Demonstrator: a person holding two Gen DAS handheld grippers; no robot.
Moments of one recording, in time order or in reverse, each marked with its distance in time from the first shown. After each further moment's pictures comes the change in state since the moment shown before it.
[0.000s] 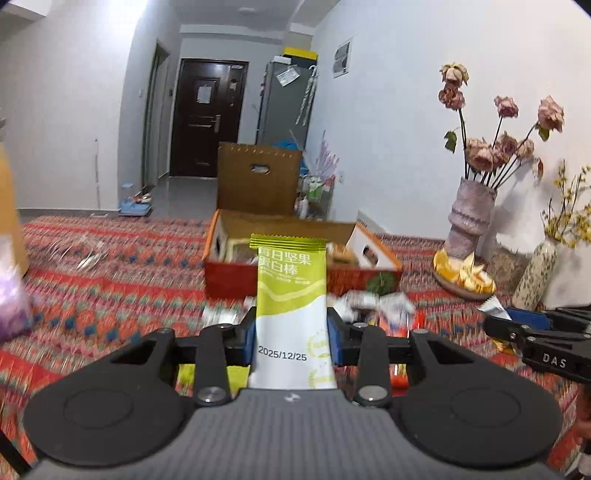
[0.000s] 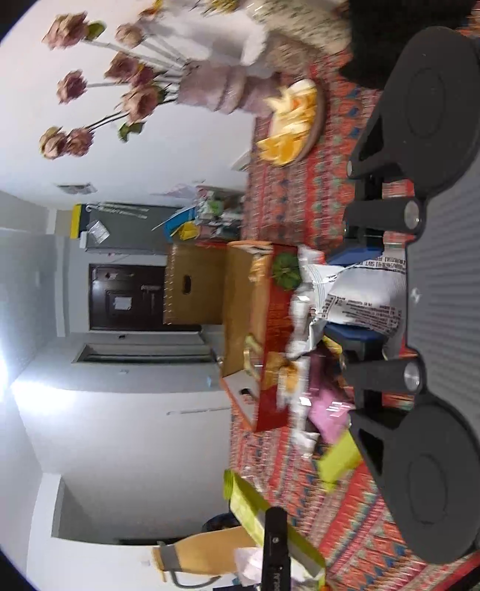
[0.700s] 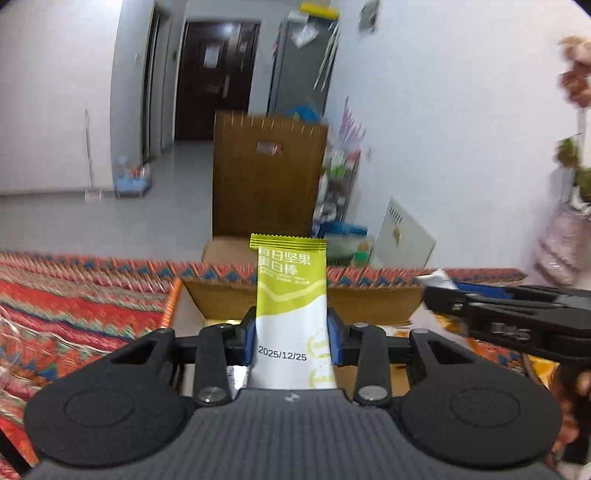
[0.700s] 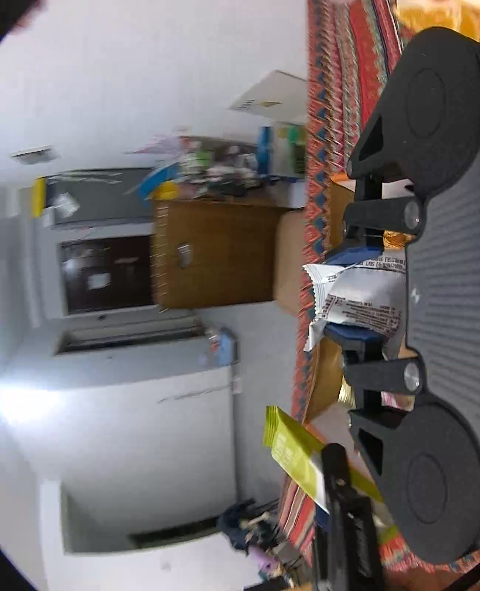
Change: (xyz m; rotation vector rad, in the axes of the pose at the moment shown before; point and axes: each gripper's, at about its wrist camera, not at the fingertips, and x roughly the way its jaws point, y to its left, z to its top) left arm 0.317 0.031 0.142 -0.031 0.167 0.051; right arm 0.343 -0.040 0.178 0.081 0.140 0.128
